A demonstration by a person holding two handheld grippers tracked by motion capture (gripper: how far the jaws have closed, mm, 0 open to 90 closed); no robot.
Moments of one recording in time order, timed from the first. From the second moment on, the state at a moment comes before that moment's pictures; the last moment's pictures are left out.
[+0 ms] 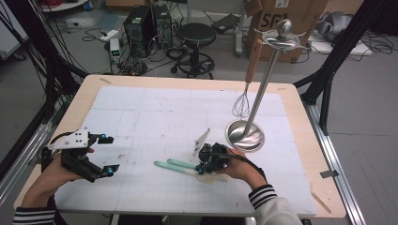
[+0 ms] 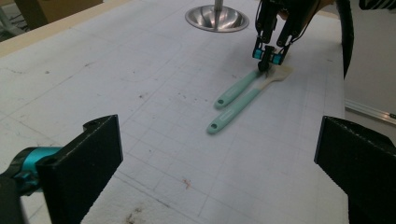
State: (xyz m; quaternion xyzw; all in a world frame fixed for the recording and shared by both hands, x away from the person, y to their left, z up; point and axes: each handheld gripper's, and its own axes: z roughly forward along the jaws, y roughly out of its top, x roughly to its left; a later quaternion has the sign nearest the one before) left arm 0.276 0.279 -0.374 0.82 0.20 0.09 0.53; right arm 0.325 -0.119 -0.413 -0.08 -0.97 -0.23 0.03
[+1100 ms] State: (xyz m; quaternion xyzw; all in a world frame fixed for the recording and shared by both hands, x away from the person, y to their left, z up) left arm 0.275 0.279 -0.376 0.82 0.20 0.09 0.53; right arm 0.327 -0.137 -0.411 -0.08 -0.98 -0.20 0.00
